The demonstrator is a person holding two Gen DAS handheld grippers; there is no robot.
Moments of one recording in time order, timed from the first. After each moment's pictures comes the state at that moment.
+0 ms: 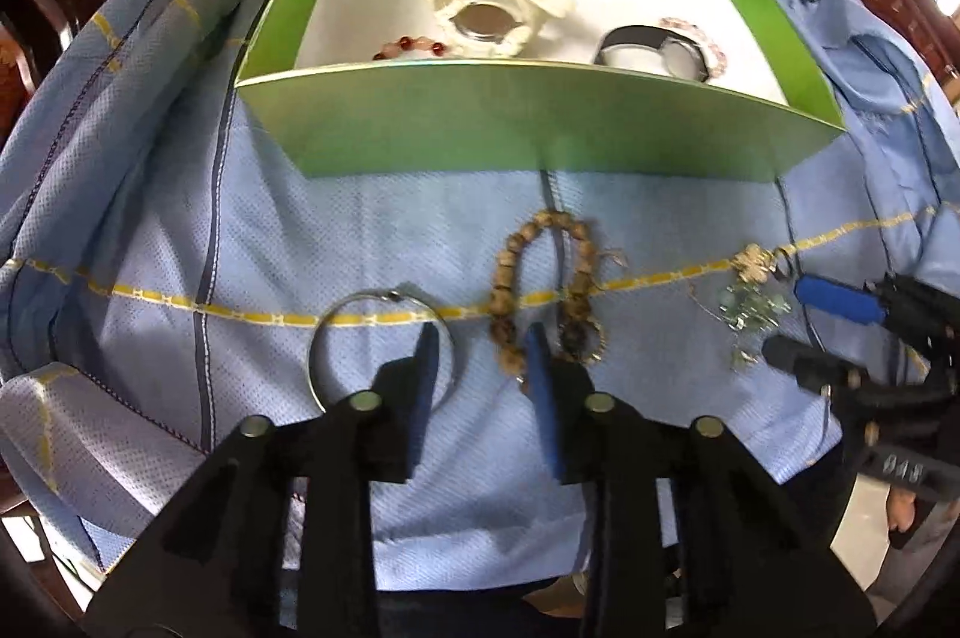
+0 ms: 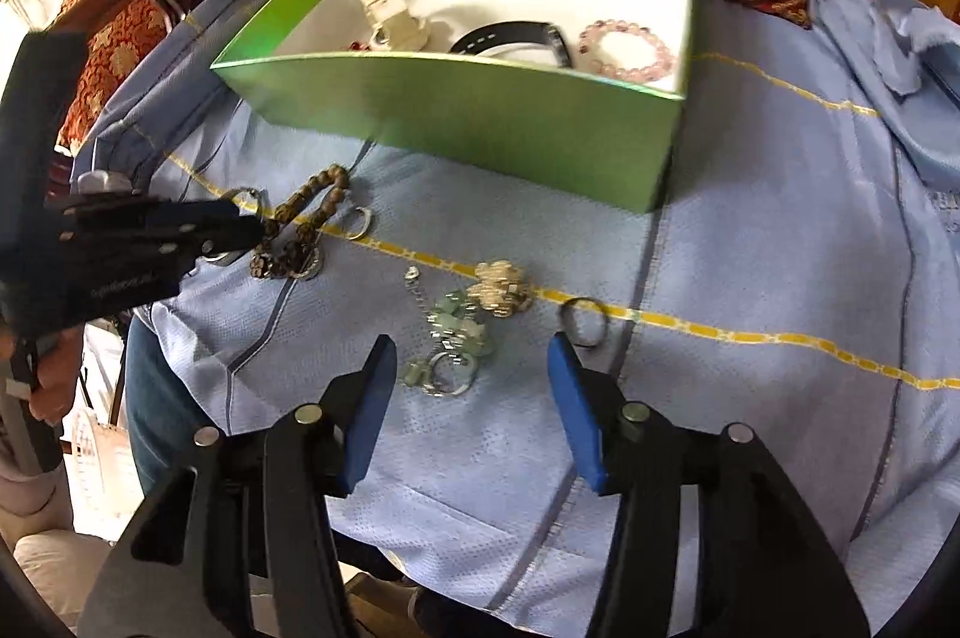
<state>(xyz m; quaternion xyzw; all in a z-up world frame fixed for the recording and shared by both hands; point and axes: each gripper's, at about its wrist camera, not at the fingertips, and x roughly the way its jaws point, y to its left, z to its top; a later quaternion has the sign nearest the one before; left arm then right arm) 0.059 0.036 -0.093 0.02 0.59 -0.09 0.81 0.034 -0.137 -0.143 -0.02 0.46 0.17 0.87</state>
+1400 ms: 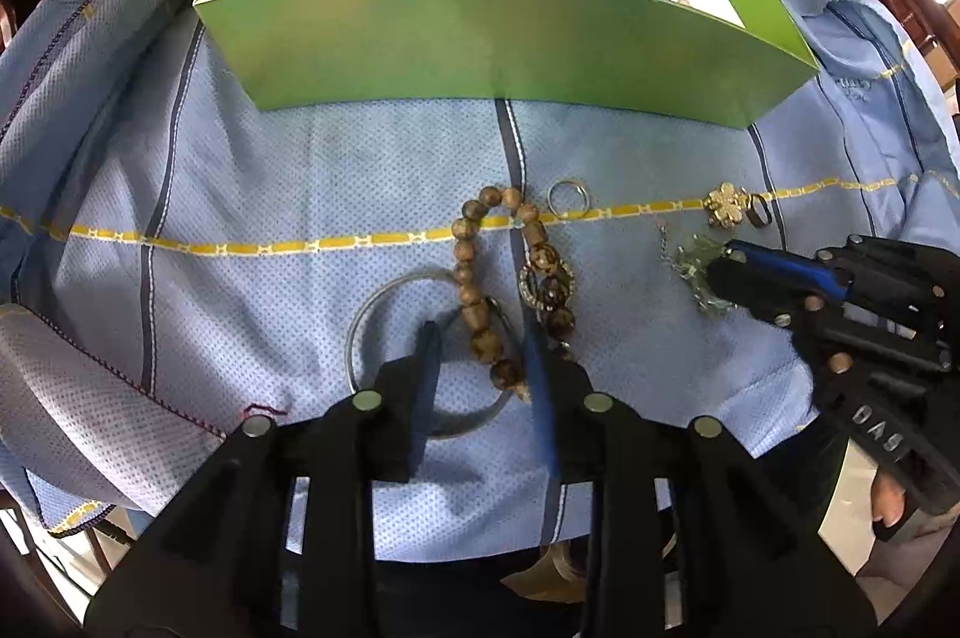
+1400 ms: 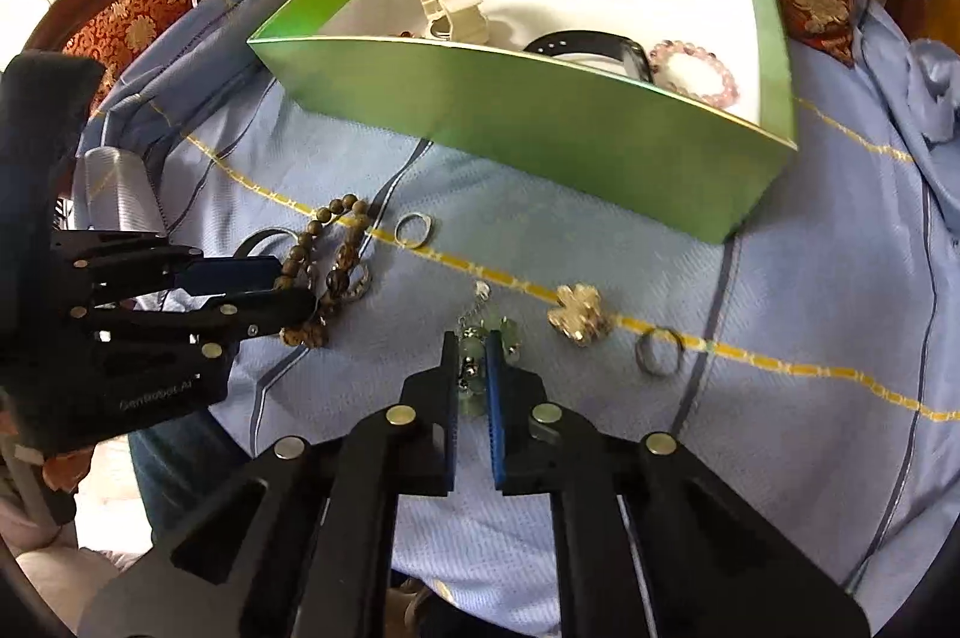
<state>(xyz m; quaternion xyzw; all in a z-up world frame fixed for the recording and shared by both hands) 0.043 0.023 -0.105 0.01 0.60 -0.12 0.79 0.033 -0.113 -0.143 -0.04 0.46 0.18 0.87</state>
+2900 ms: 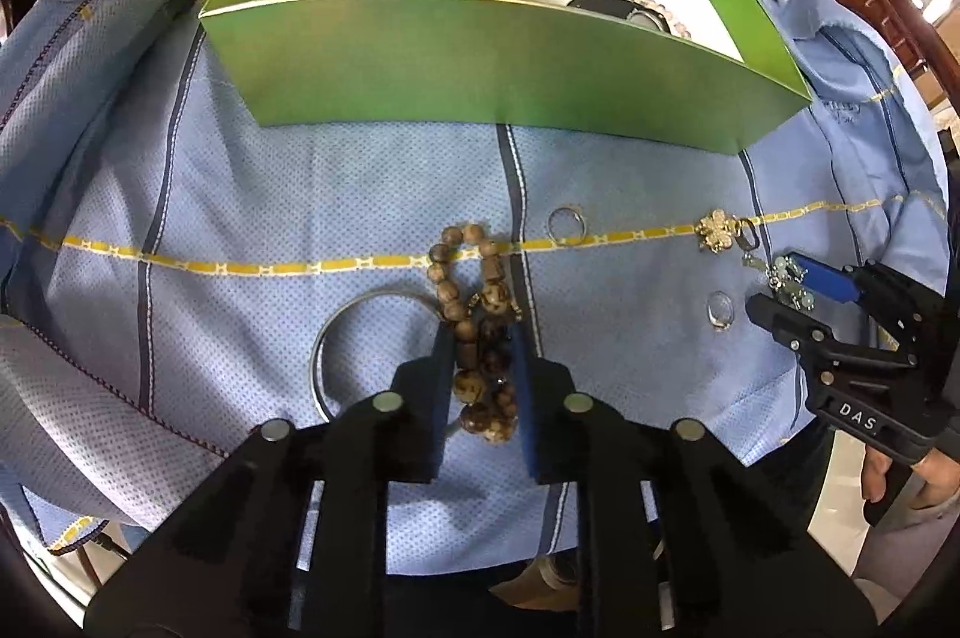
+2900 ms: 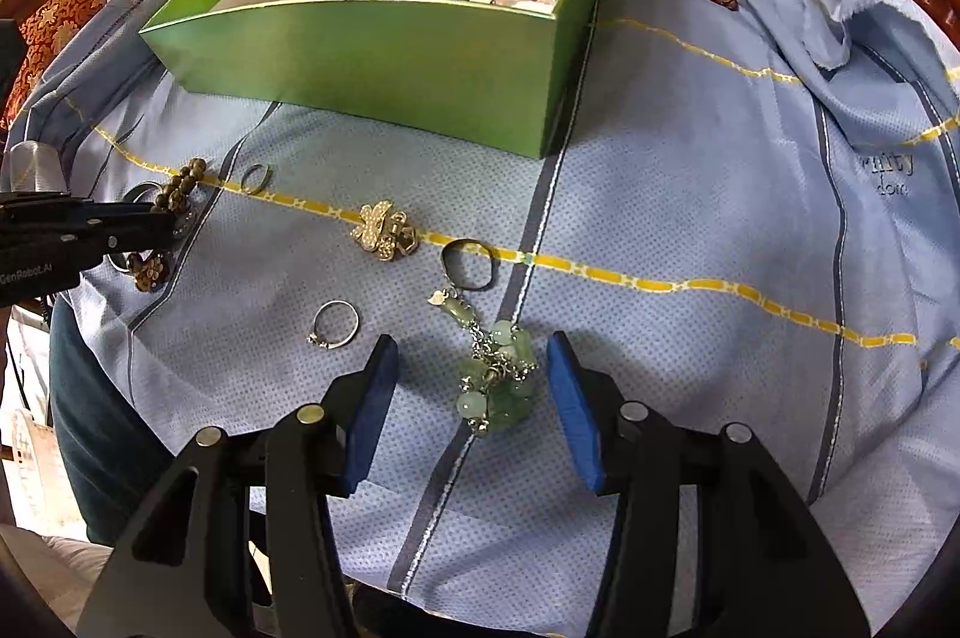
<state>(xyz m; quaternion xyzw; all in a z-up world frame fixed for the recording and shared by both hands) 0.048 0.028 -0.102 -0.01 0.59 -0.13 0.80 0.024 -0.159 -0.160 -0.06 0.46 0.08 0.88</state>
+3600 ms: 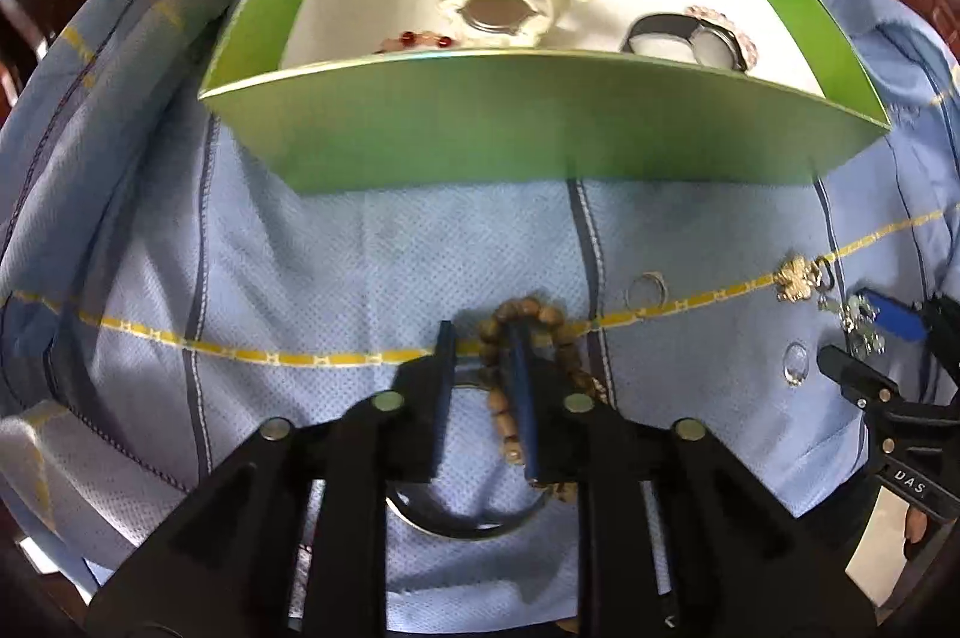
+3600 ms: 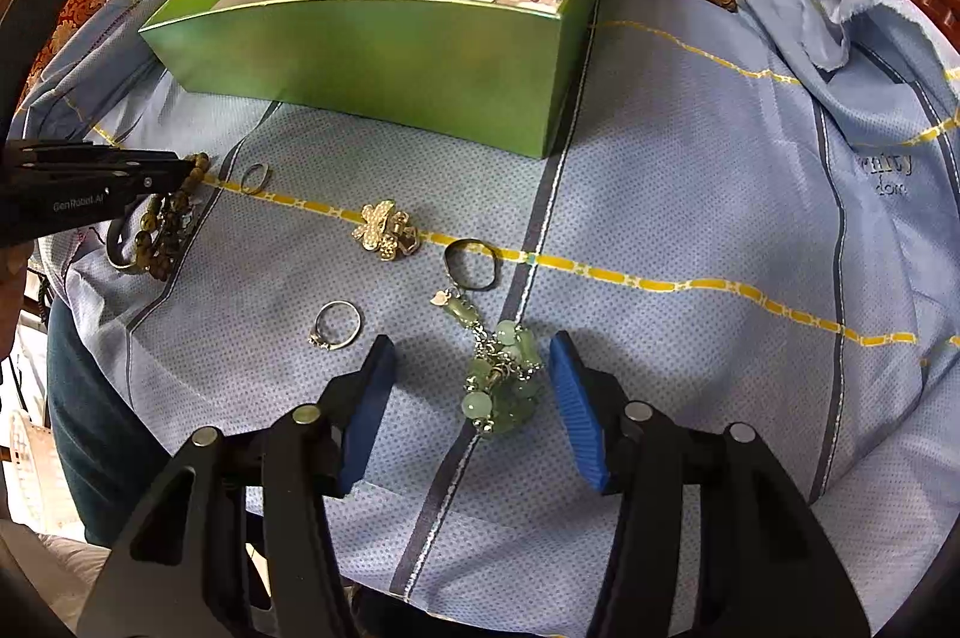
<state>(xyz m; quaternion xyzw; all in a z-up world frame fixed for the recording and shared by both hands) 0.082 0.025 -0.107 0.05 0.58 -0.08 0.81 0.025 -0.158 -0.161 -0.07 0.46 0.08 0.88</state>
